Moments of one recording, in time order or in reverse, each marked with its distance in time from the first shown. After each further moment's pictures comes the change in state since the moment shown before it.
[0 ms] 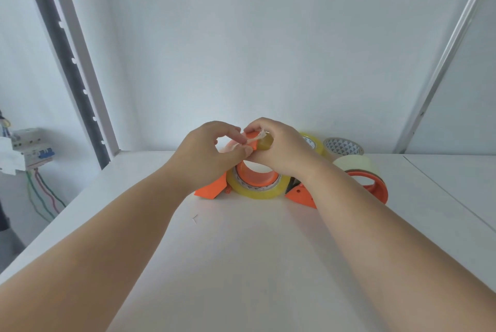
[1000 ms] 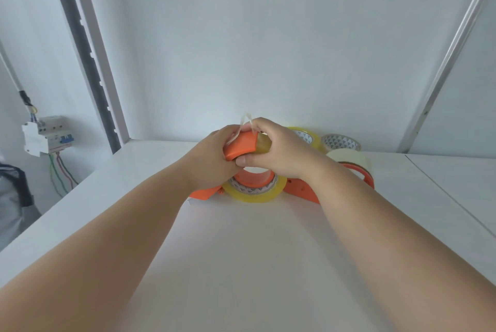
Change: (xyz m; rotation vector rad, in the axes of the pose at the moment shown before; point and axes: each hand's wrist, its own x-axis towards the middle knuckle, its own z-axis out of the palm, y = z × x) left_hand -0.019 0.010 0.020 0.040 -0.160 -0.043; right_hand -0.032 -0.008 -0.017 0.056 -0.174 -0.044
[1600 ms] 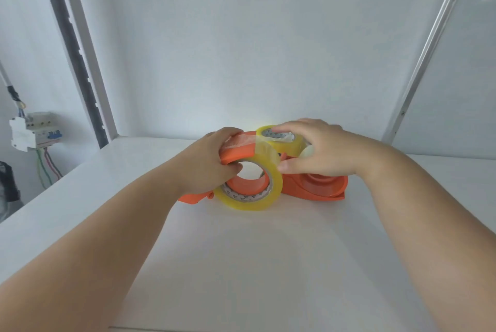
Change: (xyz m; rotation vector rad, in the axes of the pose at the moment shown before) left_hand -0.014 0.023 0.016 0.113 -0.037 -0.094; right_hand -0.058 0.010 -0.079 -0.504 -0.156 0.090
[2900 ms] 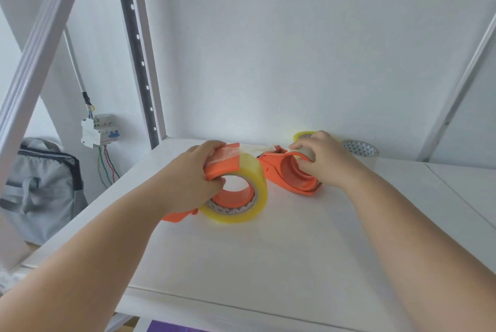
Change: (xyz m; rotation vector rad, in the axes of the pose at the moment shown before) left_hand -0.081 -0.022 -0.062 0.176 0.110 -0.156; right_hand 0.047 -0.017 0.060 0.099 0.231 0.041
